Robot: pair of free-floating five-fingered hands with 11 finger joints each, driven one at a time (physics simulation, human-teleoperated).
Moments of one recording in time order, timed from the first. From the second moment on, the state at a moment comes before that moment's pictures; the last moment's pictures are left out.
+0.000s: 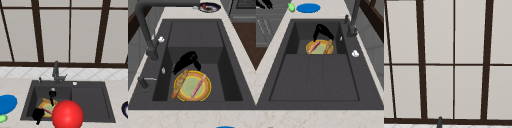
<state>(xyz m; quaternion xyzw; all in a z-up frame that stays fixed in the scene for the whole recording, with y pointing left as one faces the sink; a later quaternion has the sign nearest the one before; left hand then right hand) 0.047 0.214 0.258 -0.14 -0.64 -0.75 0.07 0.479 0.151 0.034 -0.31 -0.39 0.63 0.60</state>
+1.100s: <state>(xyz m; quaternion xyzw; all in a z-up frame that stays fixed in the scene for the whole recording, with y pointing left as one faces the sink) 0.047 0.214 0.258 -0.14 -0.64 -0.75 0.07 0.437 0.085 0.138 -0.26 -0.46 0.59 0.61</state>
